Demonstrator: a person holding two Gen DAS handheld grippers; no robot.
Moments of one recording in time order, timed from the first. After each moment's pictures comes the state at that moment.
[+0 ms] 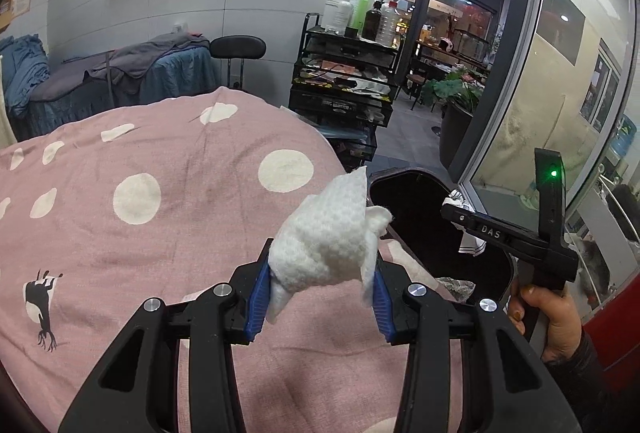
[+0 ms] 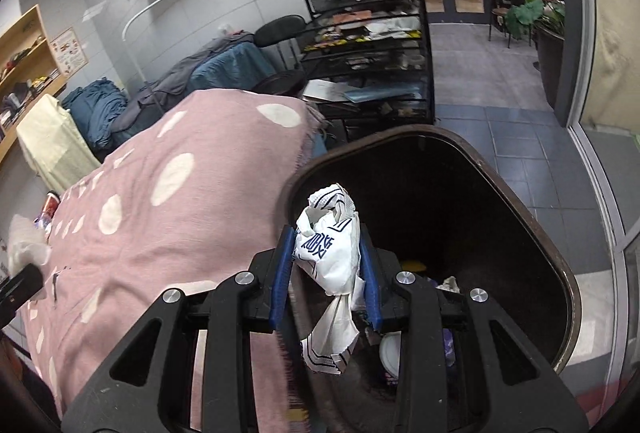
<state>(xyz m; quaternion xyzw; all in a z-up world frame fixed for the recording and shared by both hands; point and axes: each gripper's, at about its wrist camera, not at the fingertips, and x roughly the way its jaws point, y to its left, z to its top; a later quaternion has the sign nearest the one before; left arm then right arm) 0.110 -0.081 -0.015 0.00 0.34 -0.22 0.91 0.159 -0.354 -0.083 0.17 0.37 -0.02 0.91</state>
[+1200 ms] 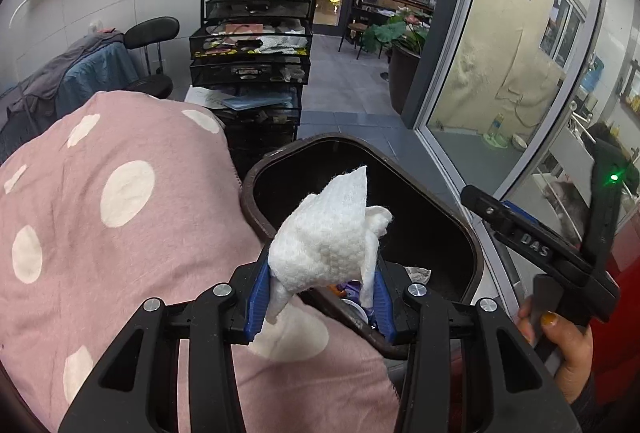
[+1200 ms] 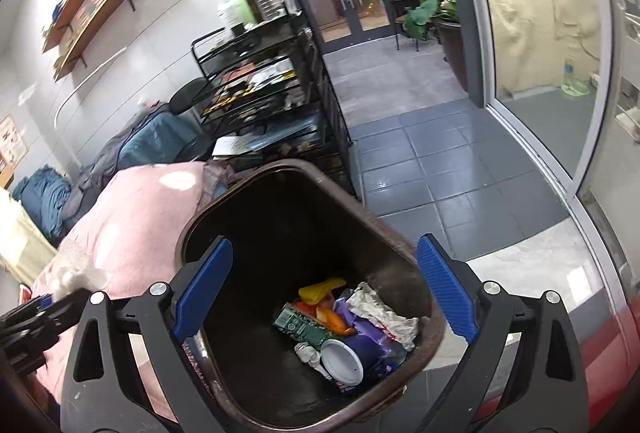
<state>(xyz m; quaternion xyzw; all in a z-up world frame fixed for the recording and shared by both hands) 0.142 -0.222 -0.036 0.07 0.39 -0.32 0.86 0.086 -0.444 -0.077 0.25 0.29 -0.17 0.91</state>
